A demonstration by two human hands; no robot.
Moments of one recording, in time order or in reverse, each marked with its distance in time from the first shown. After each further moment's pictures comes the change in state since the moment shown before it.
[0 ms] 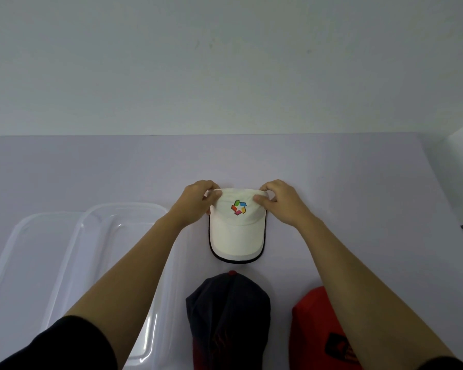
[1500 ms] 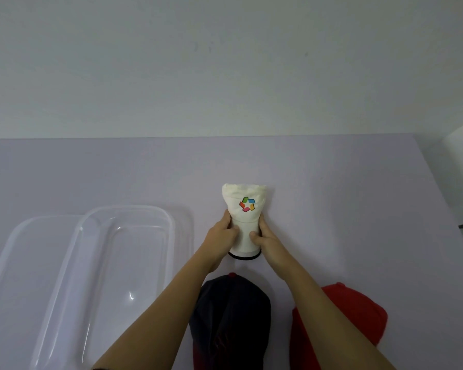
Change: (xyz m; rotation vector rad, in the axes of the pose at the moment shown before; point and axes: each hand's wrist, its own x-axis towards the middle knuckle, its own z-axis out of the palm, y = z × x) left_hand -0.039 0.013 0.076 -0.708 -0.161 -0.293; right_hand -0.056 0.003 0.075 0.783 -0.179 0.181
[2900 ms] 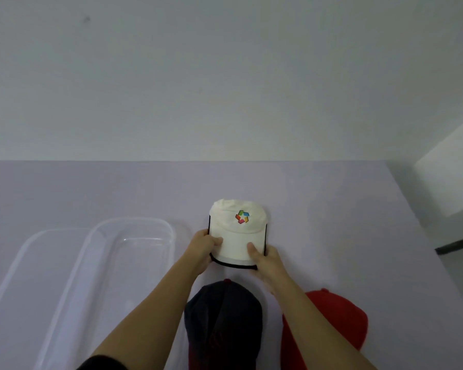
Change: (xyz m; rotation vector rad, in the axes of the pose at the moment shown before) left_hand -0.026 0.023 -0.016 -0.386 0.164 -0.204; right_hand -0.028 -0.005 0.013 0.137 0.404 0.175
